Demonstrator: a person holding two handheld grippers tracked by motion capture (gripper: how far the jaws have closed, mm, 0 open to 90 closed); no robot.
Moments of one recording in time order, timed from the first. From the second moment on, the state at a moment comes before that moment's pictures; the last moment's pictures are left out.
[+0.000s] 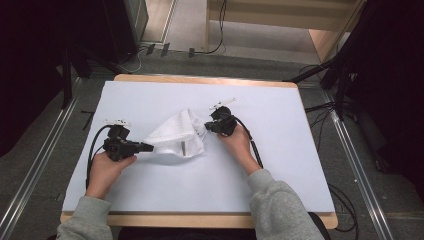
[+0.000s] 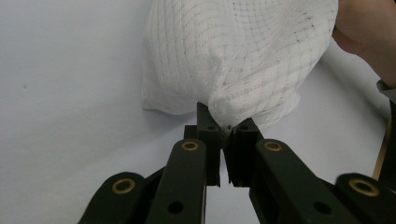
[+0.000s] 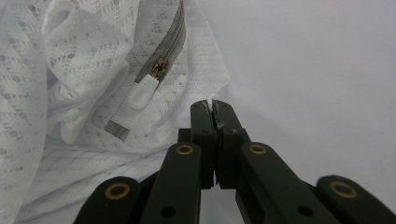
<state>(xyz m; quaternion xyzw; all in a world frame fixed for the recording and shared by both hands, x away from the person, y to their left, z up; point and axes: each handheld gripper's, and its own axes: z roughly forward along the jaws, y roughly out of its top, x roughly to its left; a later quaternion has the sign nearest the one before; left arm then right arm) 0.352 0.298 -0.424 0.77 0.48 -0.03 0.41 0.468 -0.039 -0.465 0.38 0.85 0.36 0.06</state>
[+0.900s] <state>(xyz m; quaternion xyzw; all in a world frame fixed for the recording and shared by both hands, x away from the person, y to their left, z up) 0.378 0.315 -0.431 0.75 0.52 -0.04 0.42 0.427 -0.134 -0.439 0.41 0.84 0.35 0.06</state>
